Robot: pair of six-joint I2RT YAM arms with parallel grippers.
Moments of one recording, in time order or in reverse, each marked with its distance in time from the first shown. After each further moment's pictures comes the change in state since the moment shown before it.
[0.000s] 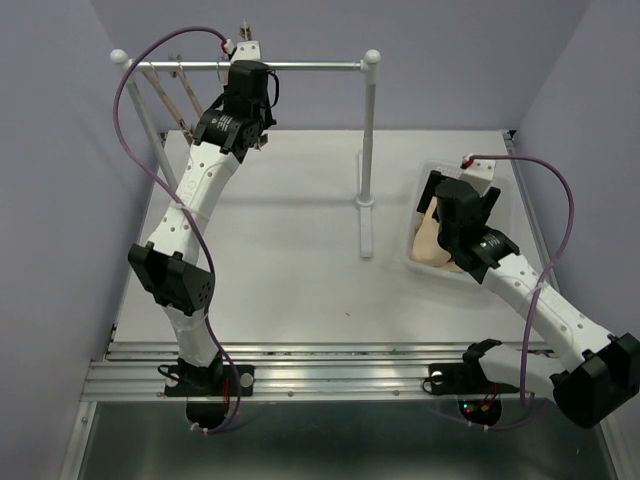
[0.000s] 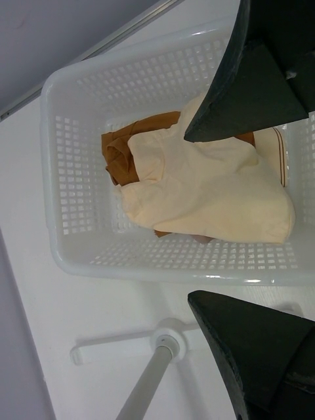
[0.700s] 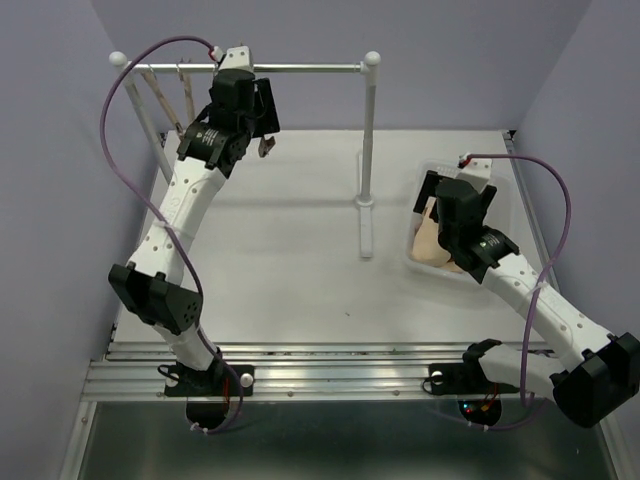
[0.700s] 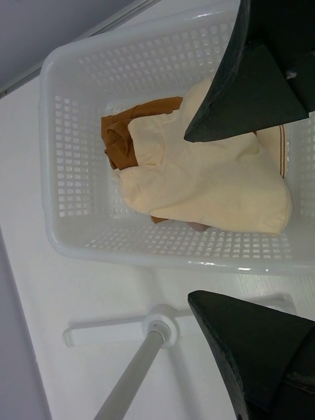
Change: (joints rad) left arm 0.013 -0.116 -0.156 0.057 0.096 -0.030; right arm 0.000 0.004 0.000 0.009 -0.047 -0.005
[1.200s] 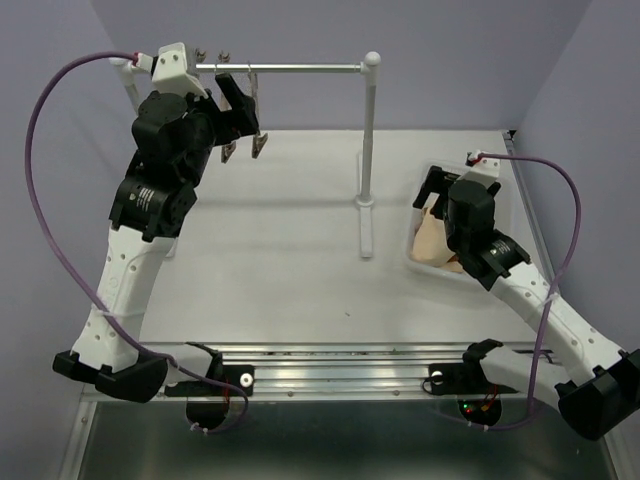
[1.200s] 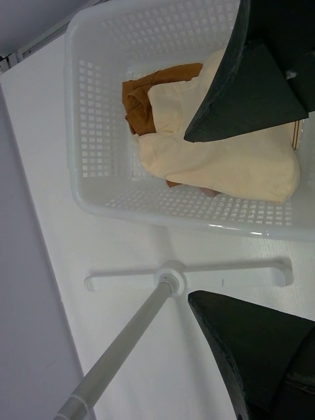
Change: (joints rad) left arm -0.009 -0.394 -0.149 0.140 0.094 -0.023; right arm 0.000 -0.066 -0.001 0.063 -0.107 -0.012
